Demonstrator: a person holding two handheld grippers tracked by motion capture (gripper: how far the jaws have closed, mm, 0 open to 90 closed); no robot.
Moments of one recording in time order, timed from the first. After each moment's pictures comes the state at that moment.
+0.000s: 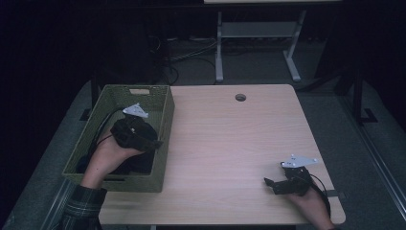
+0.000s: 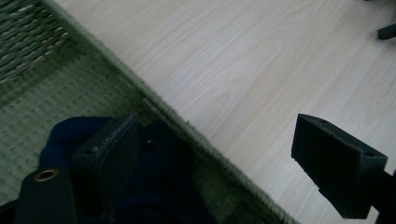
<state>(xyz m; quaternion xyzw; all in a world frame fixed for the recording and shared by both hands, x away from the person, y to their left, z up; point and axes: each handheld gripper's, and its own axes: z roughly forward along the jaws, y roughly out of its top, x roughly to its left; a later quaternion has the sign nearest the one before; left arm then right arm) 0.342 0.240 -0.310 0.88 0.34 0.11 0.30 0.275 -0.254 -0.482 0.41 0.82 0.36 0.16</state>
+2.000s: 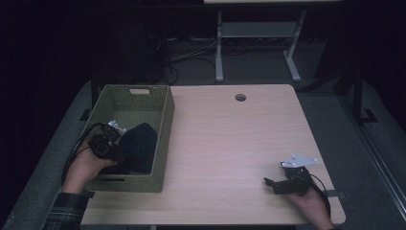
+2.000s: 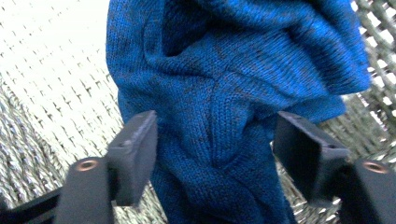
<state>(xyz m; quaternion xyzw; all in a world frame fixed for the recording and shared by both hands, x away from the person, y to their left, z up) 0.348 0.313 -0.369 0.89 0.43 0.09 0.14 0.275 -0.254 -0.482 0.42 0.82 0.35 0.16</state>
